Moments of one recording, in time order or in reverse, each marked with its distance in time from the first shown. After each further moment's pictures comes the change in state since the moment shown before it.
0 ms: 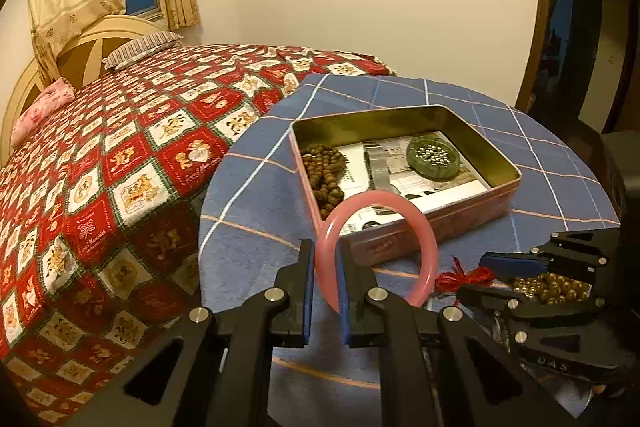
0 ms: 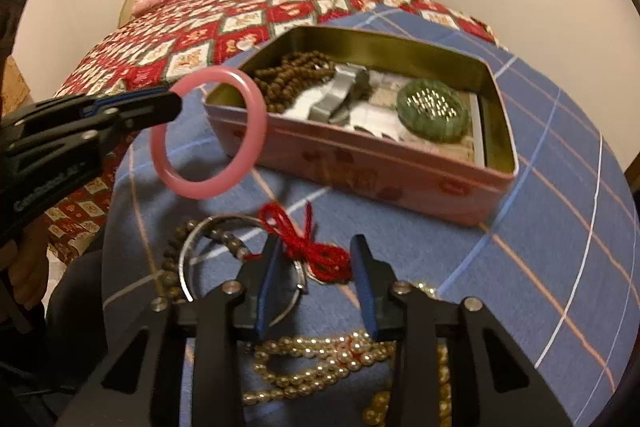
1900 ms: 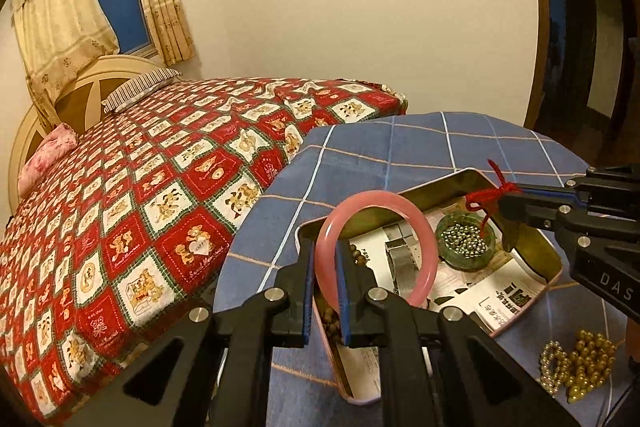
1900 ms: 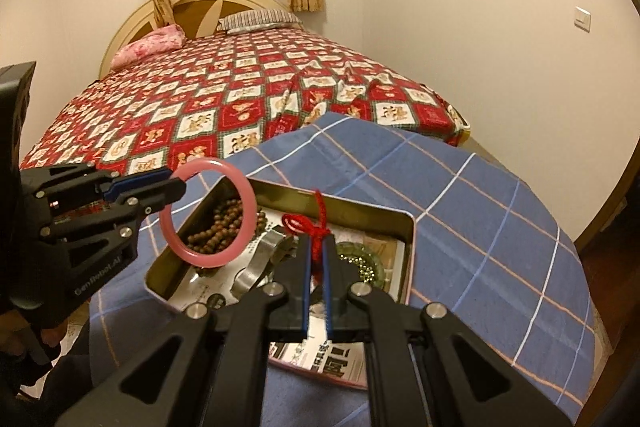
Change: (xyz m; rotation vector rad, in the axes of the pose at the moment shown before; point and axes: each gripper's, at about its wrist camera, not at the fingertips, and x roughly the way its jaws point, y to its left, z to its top) left arm 0.044 -0.003 0.084 0.097 -0.060 0.069; right arm -0.032 -0.041 0.095 -0.002 -0.218 -0.096
